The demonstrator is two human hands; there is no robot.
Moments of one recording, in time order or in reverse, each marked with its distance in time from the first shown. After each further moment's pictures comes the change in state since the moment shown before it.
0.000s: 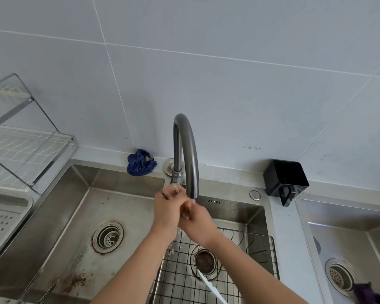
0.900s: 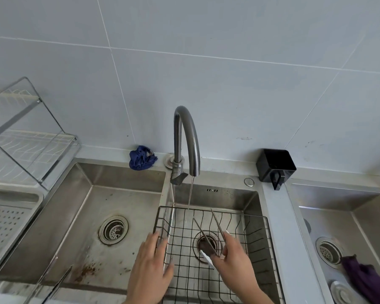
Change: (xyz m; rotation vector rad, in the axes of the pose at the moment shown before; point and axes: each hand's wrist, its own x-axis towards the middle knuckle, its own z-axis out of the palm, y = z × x) left_hand -0.123 -0.084 -0.129 1.536 -0.301 0.242; right_hand -0.146 0.068 0.022 -0.263 0.294 0.358
